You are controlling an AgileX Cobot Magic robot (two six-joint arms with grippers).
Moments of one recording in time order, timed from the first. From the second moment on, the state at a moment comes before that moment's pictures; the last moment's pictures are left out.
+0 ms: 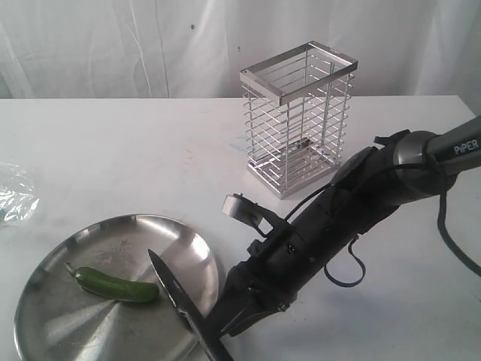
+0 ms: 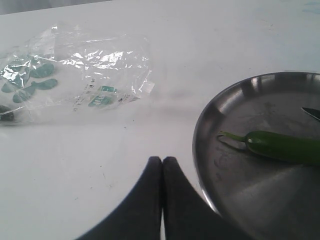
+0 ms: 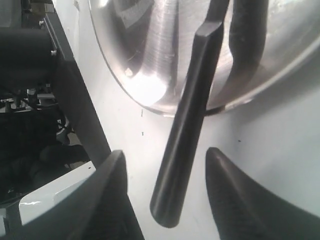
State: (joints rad) left arm 0.07 0.14 0.02 -0.08 0.29 0.16; right arm 0.45 2.01 -1.01 1.12 1.15 -1.08
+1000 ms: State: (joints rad) left arm 0.07 0.14 0.02 -0.08 0.29 0.16; right arm 0.55 2.15 -1.10 1.20 1.19 -1.08
